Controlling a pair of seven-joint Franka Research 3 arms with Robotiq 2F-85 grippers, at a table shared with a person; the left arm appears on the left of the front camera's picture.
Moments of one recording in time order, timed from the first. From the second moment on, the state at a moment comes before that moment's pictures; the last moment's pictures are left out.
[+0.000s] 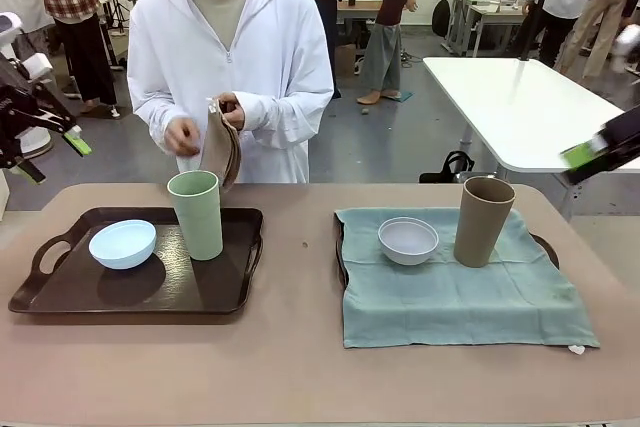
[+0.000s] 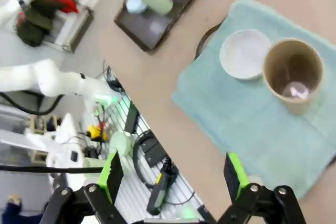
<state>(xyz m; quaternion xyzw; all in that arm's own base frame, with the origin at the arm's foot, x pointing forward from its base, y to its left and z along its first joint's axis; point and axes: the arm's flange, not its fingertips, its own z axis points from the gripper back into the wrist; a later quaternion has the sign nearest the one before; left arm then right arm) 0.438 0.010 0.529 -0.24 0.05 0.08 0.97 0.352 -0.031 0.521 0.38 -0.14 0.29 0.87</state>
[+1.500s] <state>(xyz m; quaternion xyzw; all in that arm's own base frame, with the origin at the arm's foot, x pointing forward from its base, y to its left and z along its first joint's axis) 0.468 -0.027 0.499 -0.05 -0.03 0.07 1.00 0.367 0.189 0.441 0.35 -0.14 0.53 0.76</state>
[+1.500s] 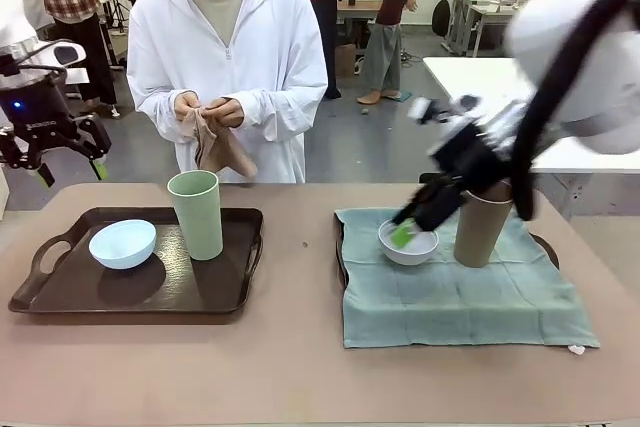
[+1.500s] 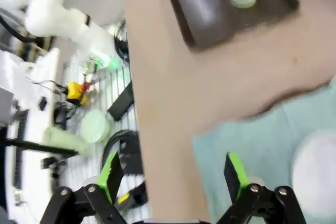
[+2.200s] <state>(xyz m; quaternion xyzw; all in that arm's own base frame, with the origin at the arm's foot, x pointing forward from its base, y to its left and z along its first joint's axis) 0.447 -0.038 0.476 -0.01 -0.07 0.03 1.00 0.480 0.323 0.400 0.24 -0.25 0.57 0.74</state>
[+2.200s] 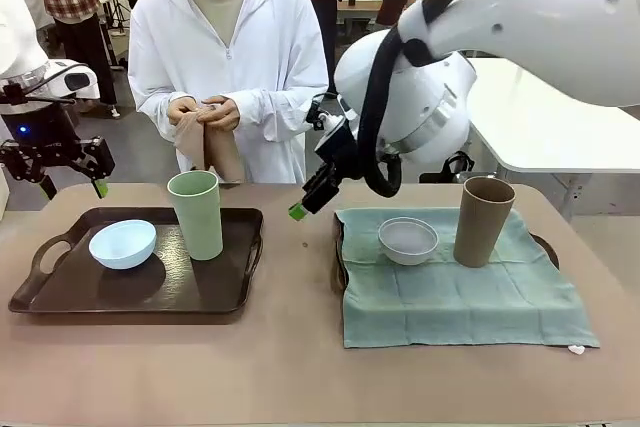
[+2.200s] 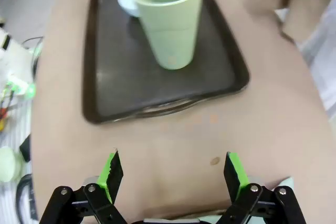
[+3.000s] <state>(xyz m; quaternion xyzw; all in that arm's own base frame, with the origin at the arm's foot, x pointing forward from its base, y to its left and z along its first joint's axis) 0.447 -0.036 0.474 -0.01 -0.07 0.03 1.00 0.492 0.334 0.398 0.24 -0.26 0.57 0.74</state>
